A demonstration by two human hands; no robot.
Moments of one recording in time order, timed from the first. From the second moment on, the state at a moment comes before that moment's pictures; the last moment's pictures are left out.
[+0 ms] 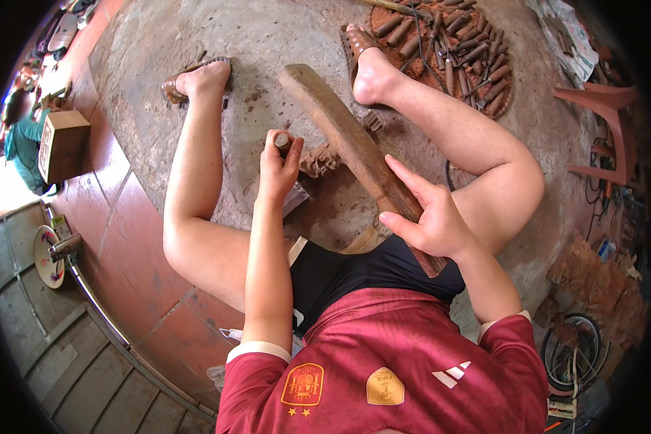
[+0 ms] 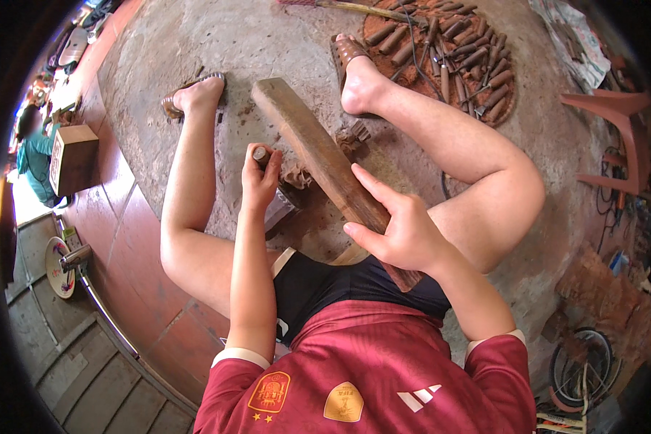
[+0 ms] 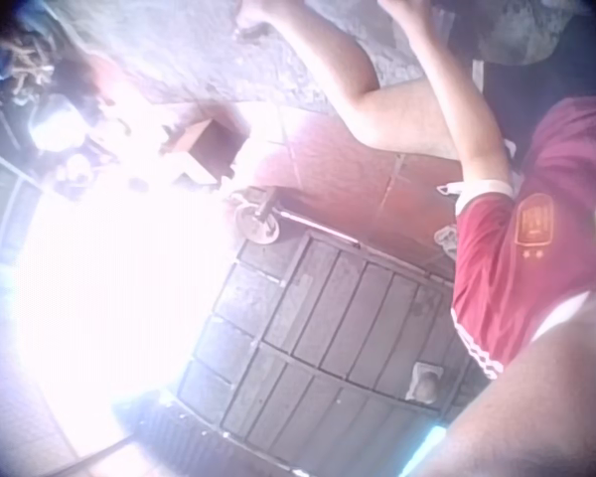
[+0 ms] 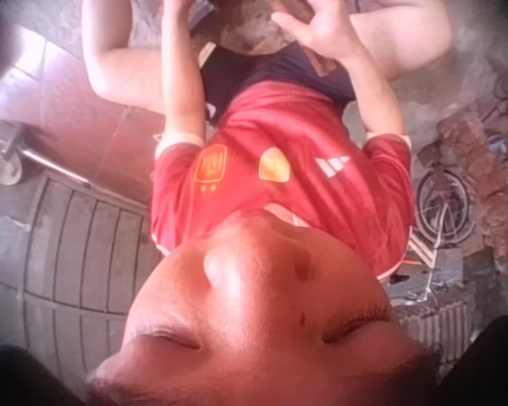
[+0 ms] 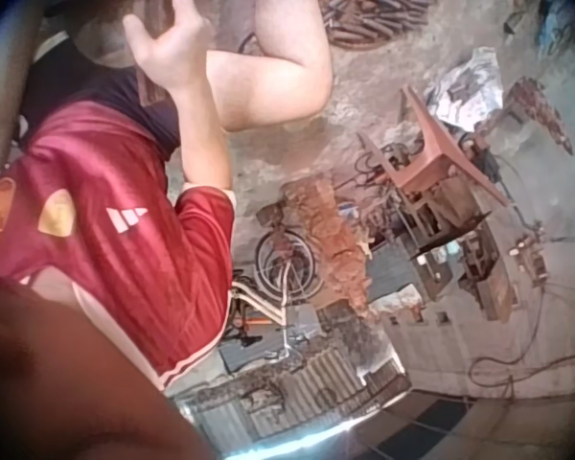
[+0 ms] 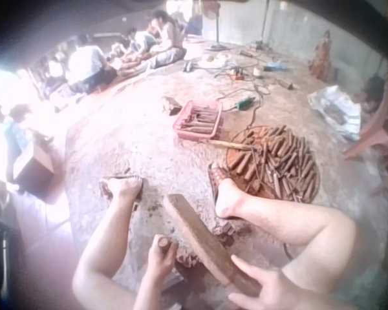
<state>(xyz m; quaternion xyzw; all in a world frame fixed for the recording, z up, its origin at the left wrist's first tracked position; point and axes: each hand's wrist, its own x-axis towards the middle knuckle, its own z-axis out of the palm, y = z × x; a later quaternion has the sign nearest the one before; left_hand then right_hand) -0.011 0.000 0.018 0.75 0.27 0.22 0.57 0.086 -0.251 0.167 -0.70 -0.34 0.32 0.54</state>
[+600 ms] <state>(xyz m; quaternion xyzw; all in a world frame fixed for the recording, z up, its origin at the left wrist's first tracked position) -0.017 -0.002 0.013 0.76 0.20 0.18 0.59 0.082 -0.239 0.170 -0.76 -0.49 0.28 0.34</state>
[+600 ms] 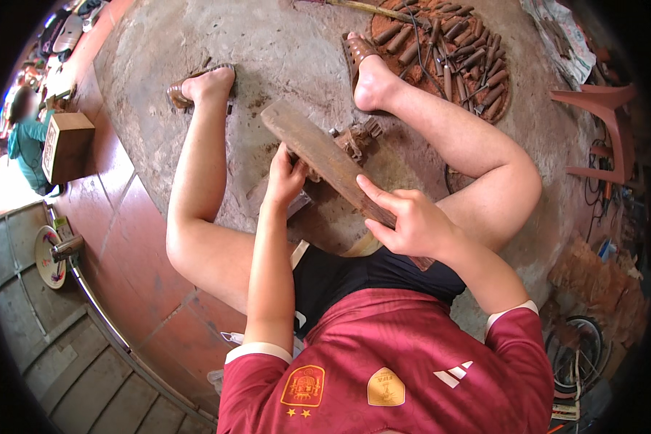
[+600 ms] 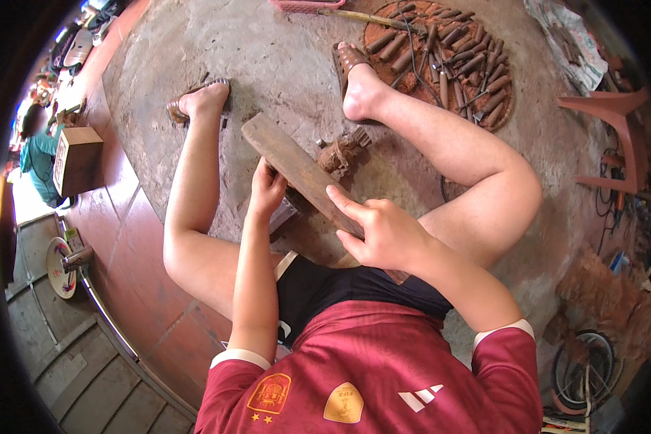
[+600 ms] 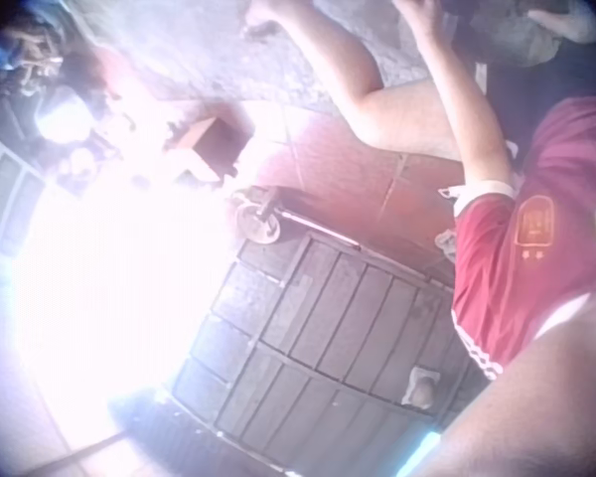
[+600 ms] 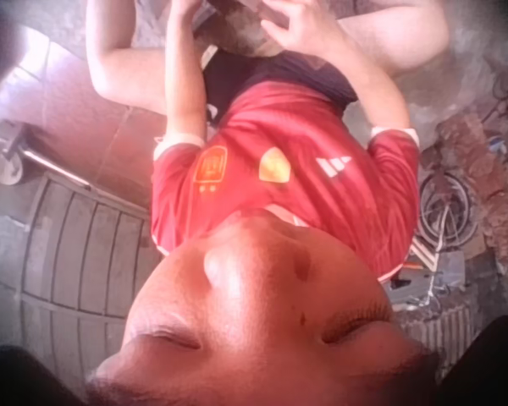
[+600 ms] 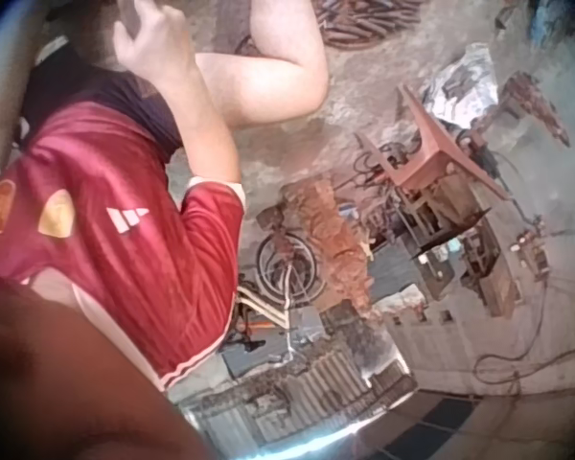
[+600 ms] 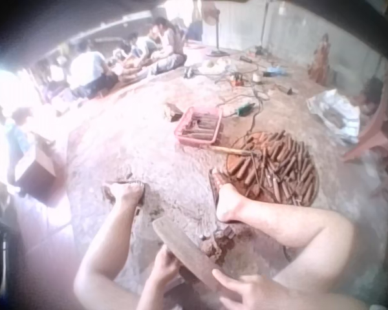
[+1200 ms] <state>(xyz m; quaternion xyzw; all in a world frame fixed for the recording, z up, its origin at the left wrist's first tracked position) -0.052 0.007 -0.008 0.68 0.25 0.19 0.67 0.067 -0.234 0.162 -0.75 -0.57 0.25 0.21</state>
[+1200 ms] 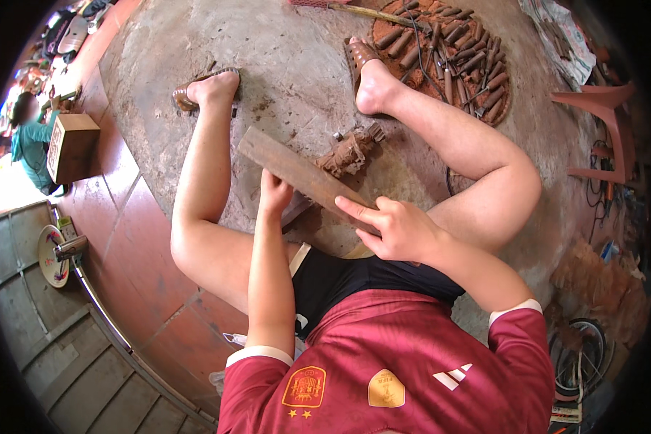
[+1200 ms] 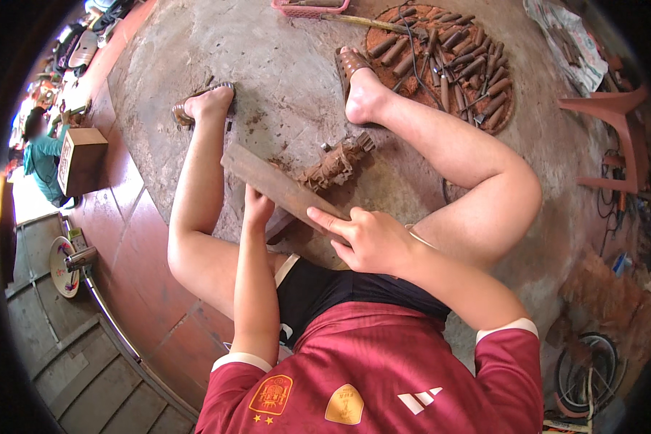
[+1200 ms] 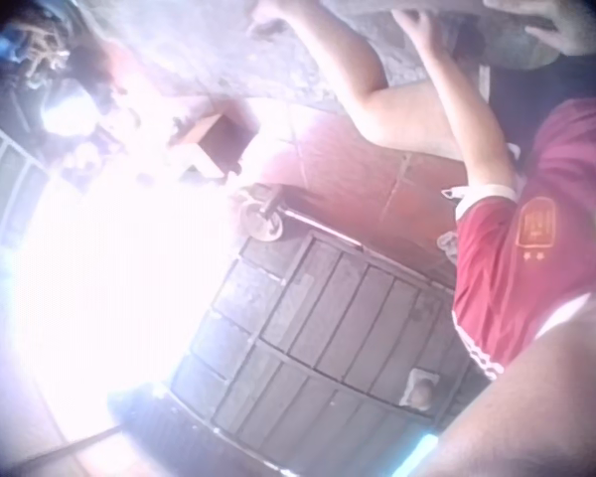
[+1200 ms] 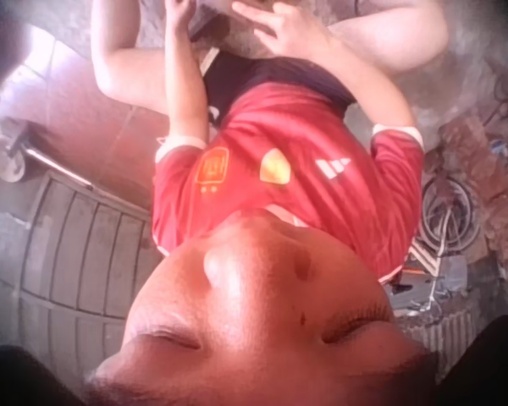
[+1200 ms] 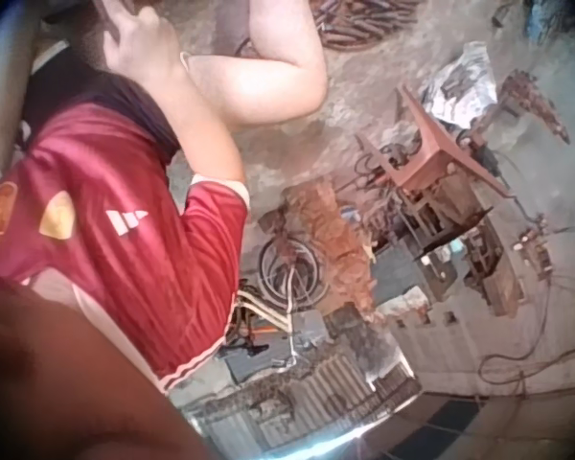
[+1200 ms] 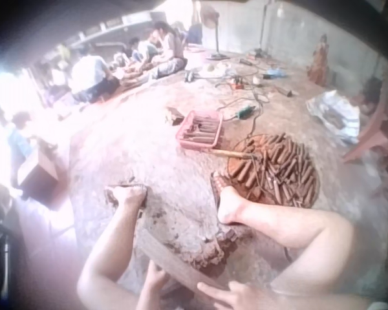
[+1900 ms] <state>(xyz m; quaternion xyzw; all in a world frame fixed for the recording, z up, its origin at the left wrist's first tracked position) -0.045 0.006 -0.014 0.60 0.22 0.26 0.72 0.068 -0.209 0.182 -0.77 -0.54 0.27 0.21</state>
